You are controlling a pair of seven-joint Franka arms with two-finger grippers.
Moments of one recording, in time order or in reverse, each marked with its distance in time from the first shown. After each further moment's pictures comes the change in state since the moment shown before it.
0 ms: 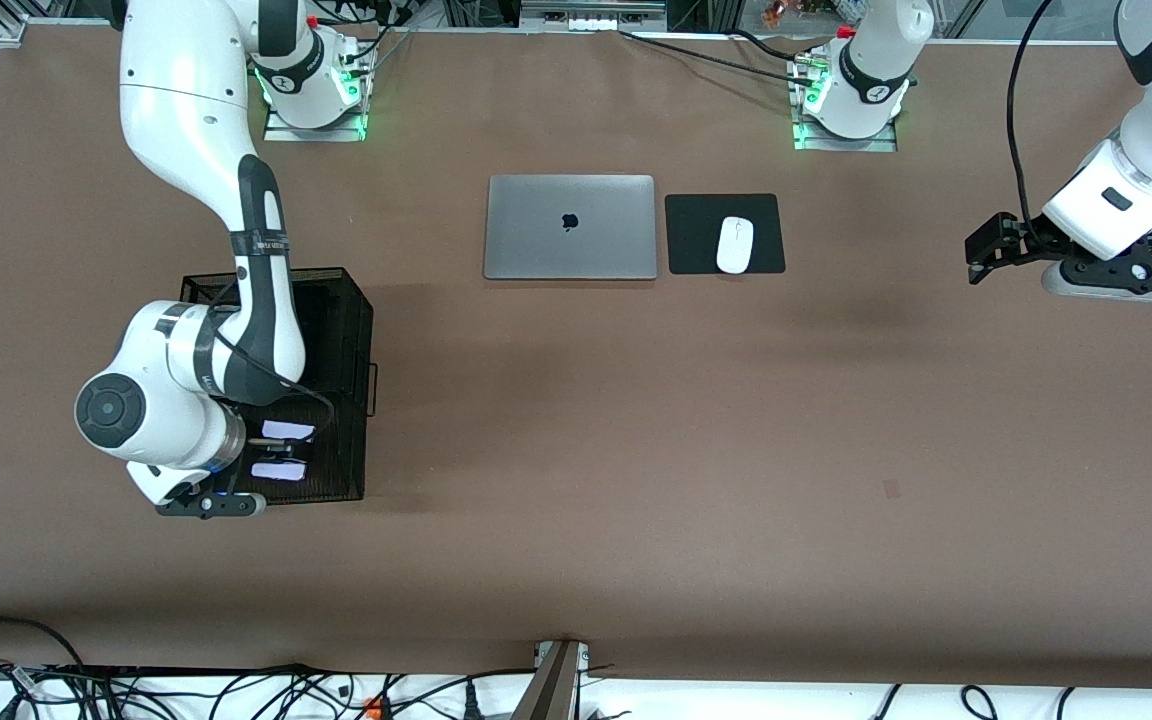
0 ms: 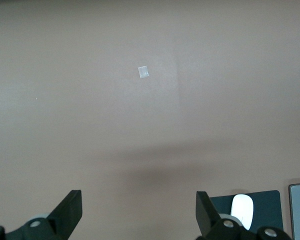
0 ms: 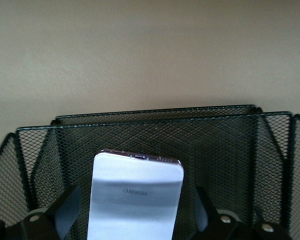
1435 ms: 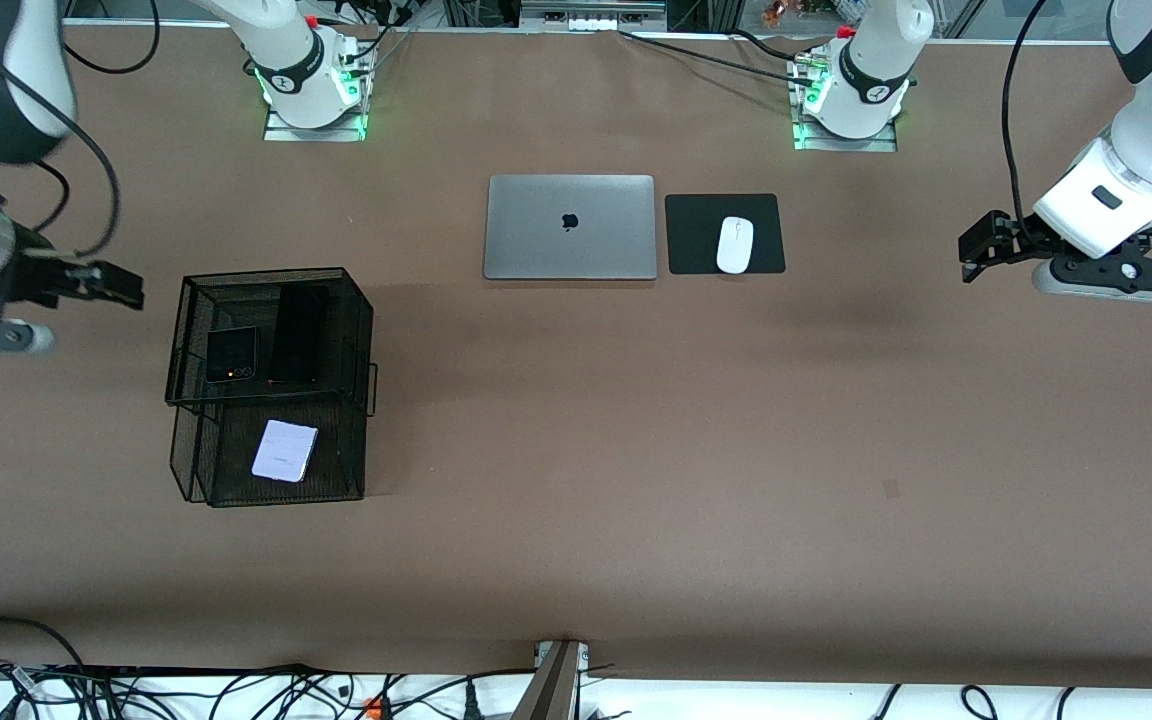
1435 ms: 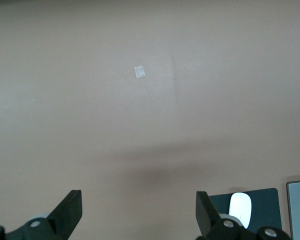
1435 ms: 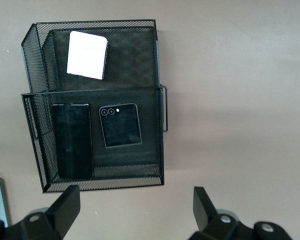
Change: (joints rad) left arm 0.000 0.001 -0.018 0.002 0.000 -0.004 0.000; right arm -0.332 -0.714 0.354 -0.224 -0.525 -0.417 0.089
